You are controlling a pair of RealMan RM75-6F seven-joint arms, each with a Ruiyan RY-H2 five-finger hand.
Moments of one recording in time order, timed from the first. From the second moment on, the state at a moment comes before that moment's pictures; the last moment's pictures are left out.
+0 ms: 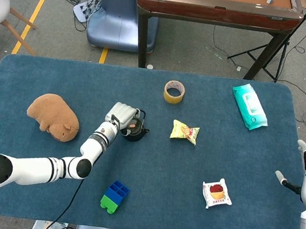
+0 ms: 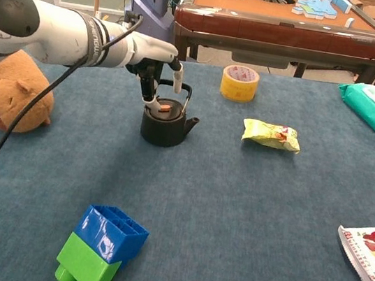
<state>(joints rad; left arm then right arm) -1.30 -1.59 -0.16 -1.27 0.37 0.74 0.62 0.11 -1.14 0.21 -1.70 -1.27 1.52 -0.18</state>
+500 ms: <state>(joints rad) -1.16 -1.44 -0.18 -1.48 0.55 0.87 0.49 0.11 -1.12 0.22 -1.70 -1.27 1.51 -0.17</state>
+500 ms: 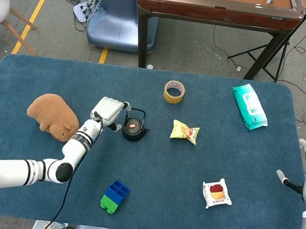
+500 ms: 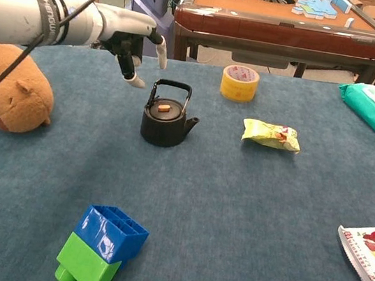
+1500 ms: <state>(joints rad) -0.48 -1.25 0.02 -1.61 1.15 1.54 0.14 0.14 -1.07 0.11 -1.60 -1.40 1.37 0.00</state>
